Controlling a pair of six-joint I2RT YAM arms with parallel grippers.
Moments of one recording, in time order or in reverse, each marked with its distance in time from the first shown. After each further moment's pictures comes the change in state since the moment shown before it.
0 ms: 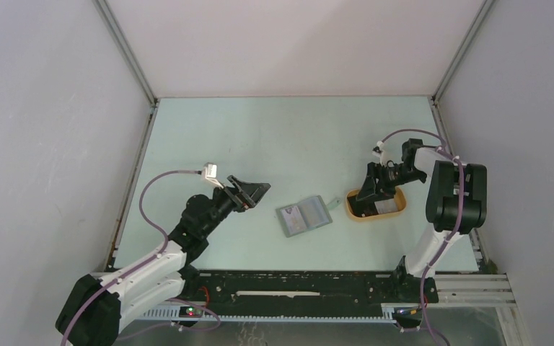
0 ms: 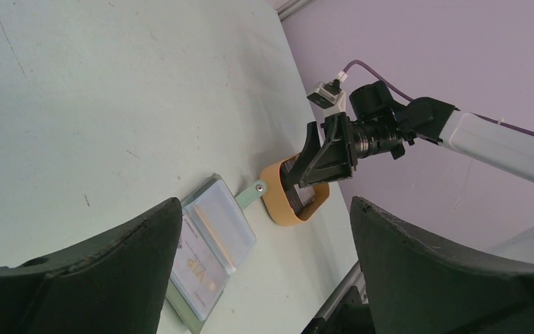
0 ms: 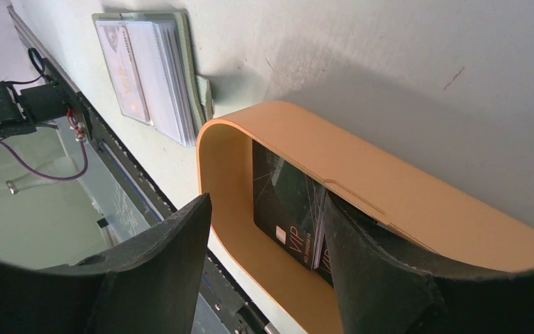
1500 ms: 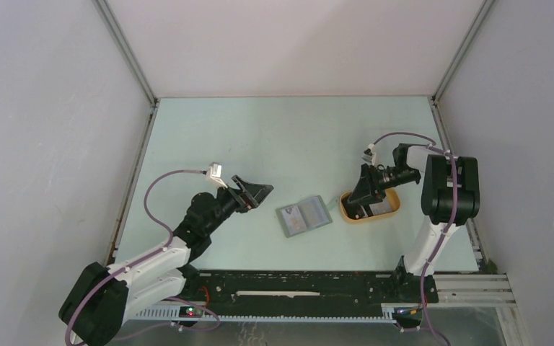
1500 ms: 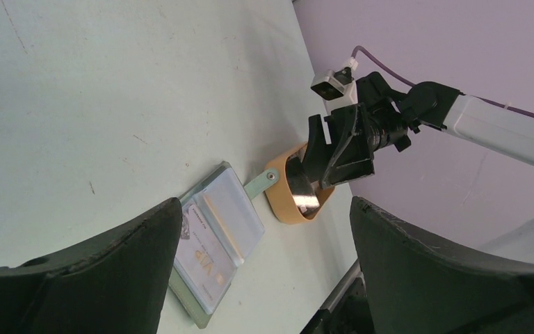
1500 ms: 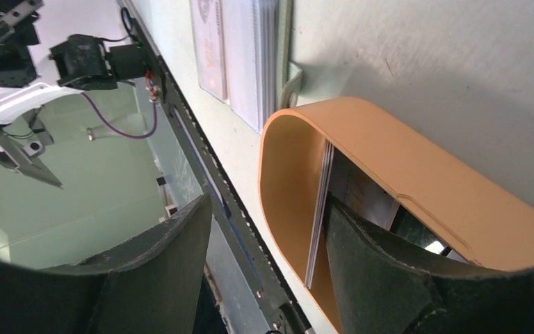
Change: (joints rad) left arm -0.001 0.096 0.000 0.044 0.024 -0.014; right arm 0.039 0.085 0.034 -0.158 -0.231 -0.115
